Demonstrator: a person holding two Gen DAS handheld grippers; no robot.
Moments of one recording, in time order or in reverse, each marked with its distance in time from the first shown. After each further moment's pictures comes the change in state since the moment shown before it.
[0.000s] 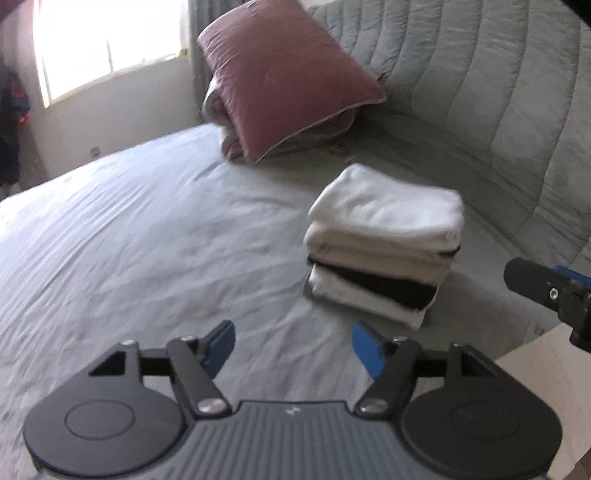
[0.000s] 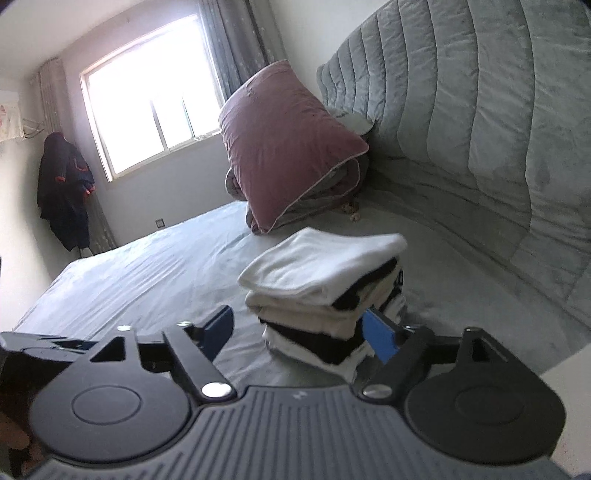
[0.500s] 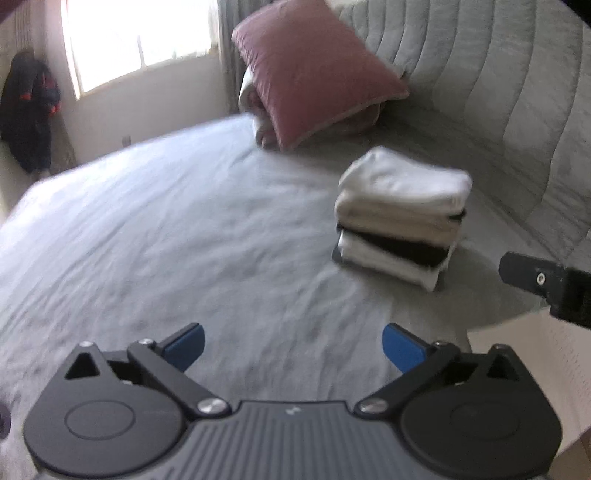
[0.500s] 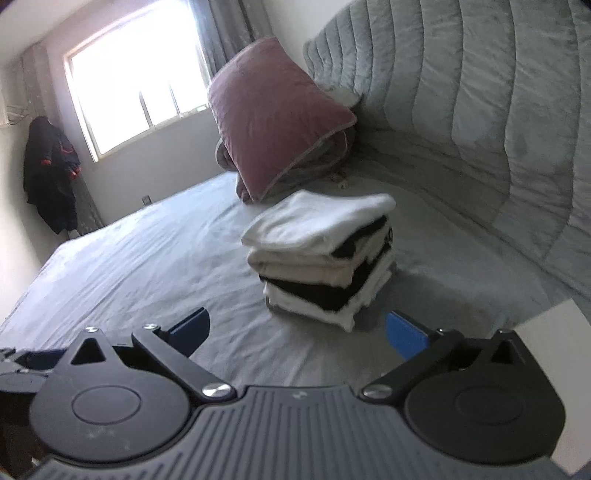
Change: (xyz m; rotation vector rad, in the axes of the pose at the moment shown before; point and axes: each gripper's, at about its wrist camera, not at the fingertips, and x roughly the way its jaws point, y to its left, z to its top) left arm -0.053 0.010 -0.048 -0.037 0.006 0.080; right arm -0.029 0.021 -0.021 0.032 0.101 -0.063
